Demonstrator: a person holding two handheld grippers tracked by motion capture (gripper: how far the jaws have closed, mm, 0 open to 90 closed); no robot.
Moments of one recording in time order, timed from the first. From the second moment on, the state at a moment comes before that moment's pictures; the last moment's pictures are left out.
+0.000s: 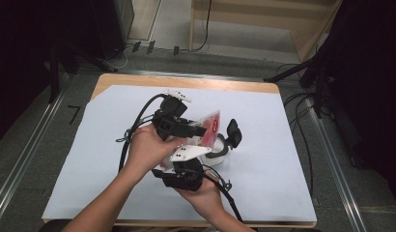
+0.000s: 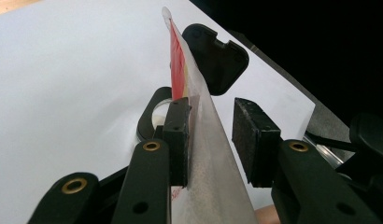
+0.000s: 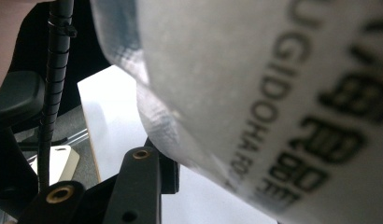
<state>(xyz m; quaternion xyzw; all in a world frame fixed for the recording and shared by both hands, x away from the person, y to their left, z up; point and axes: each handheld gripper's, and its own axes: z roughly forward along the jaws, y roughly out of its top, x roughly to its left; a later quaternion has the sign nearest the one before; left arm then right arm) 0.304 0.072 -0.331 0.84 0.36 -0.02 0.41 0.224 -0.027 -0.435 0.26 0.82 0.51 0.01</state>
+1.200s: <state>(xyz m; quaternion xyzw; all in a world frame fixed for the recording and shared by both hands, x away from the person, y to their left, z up) 0.302 0.073 -0.331 0.84 0.36 -0.02 0.42 0.224 -0.027 -0.434 0.26 0.82 0.51 0.03</state>
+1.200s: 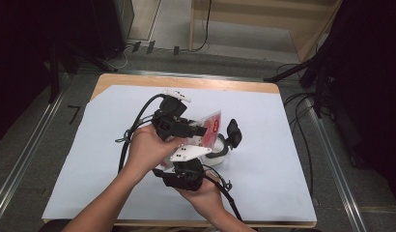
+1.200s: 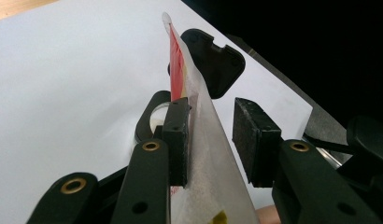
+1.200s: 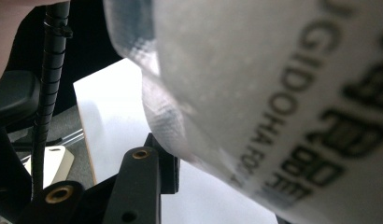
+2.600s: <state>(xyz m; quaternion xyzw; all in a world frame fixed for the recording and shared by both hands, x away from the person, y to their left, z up) 0.302 0.072 -0.330 0.84 0.36 -0.02 0.41 0.223 -0.027 -0.434 0.26 0.82 0.51 0.03</state>
